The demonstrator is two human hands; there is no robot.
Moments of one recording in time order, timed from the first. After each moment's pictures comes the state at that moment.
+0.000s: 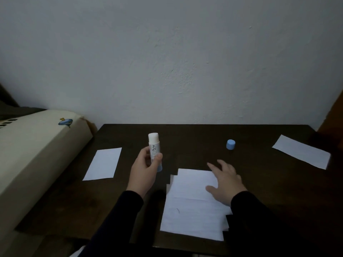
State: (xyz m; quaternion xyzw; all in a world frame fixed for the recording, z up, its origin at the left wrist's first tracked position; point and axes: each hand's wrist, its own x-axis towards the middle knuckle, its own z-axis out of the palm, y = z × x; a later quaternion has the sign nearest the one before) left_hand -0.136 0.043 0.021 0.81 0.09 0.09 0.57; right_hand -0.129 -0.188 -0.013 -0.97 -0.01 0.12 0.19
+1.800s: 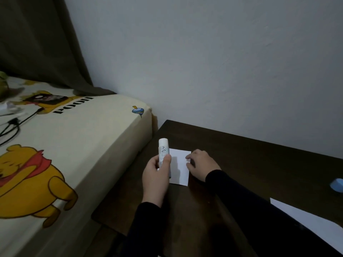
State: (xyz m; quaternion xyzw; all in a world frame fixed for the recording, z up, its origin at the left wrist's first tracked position) left_hand -0.125 0.234 -0.001 0.68 0.29 0.19 0.64; right_hand -0.005 0.118 -0.029 -0.96 -0.24 0.04 0.16
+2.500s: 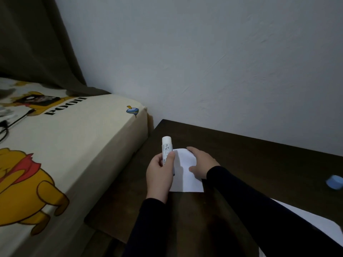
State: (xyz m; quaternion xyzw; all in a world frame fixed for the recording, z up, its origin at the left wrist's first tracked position) left_hand -0.106 0.219 0.001 0.67 0.30 0.16 0.66; right_hand 0.004 0.110 -0.026 -0.96 -0.16 0.12 0.22
